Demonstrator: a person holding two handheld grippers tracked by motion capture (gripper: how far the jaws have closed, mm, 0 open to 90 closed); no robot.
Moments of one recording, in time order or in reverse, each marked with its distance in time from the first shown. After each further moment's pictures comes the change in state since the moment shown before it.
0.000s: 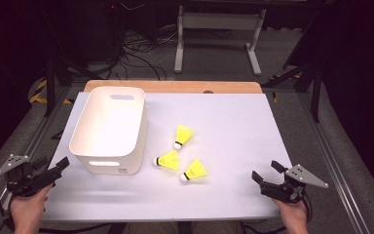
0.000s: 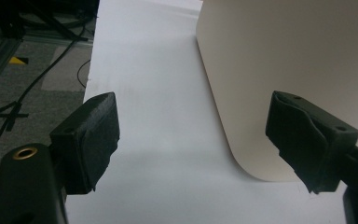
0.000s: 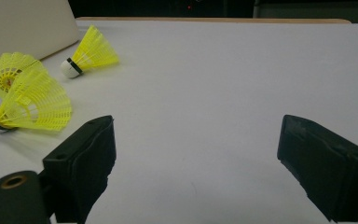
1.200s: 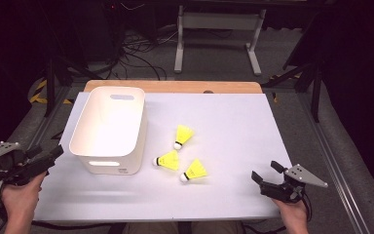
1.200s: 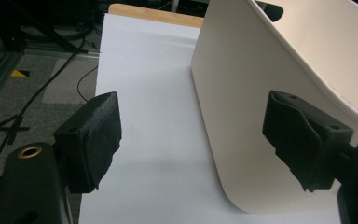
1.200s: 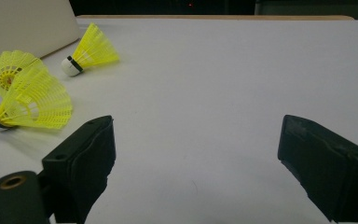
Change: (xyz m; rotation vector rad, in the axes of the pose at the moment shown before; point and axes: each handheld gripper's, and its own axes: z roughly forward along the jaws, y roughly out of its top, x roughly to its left) left arm -0.003 0.038 -0.010 -0.021 -0.010 0.003; right arm -0.001 0.000 0.001 0.009 0.006 0.003
